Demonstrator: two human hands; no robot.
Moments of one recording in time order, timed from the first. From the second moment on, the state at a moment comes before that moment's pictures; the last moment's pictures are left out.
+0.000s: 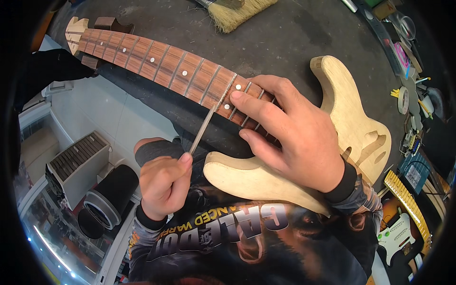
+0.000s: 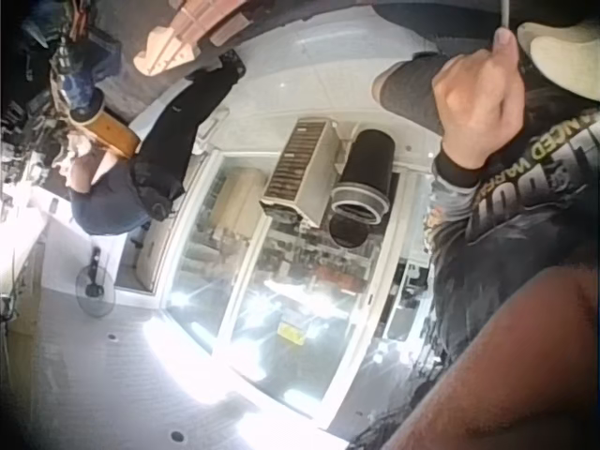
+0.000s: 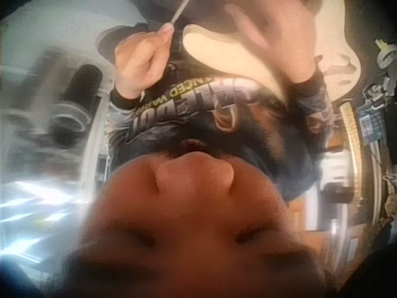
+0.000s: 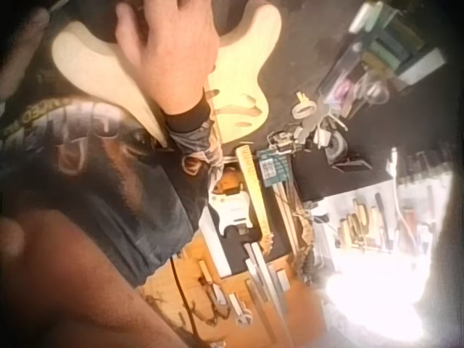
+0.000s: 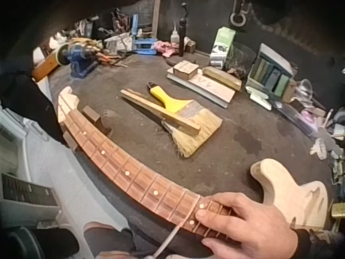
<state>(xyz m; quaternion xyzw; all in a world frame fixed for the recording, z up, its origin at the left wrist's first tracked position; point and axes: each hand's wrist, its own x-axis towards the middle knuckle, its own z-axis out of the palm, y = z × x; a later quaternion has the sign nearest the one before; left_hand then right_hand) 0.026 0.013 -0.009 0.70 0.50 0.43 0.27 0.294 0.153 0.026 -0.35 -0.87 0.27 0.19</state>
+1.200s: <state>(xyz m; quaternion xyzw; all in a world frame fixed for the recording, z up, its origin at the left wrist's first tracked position) -0.064 -0.098 -0.261 0.09 0.65 0.65 0.37 0.243 0.378 0.036 -0.51 -0.81 0.29 -0.02</state>
